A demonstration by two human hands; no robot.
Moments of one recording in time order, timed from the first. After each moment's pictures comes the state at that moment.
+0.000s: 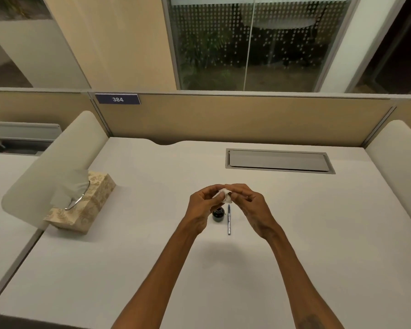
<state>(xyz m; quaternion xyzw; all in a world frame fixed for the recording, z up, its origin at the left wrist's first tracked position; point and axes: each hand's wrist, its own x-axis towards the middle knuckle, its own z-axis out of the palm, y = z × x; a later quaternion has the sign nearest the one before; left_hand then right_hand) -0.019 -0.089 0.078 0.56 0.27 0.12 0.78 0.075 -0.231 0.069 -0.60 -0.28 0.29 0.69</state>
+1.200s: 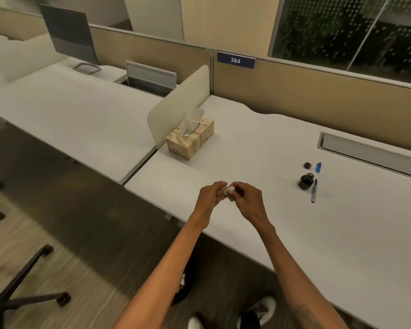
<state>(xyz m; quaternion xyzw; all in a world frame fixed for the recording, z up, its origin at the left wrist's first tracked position) -0.340 -0.044 0.057 0.49 0.43 0.20 0.73 -0.223 -0.121 0.042 -0.76 -0.44 0.21 0.42</state>
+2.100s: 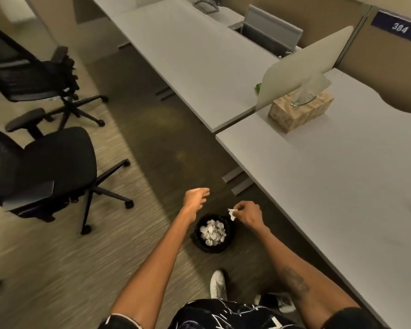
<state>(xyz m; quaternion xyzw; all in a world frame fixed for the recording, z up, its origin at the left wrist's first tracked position) -0.625 -0.025 -0.065 0.30 0.68 0.24 0.62 -0.436 -0.072 -0.089 -0.75 -0.49 0.42 0.11</state>
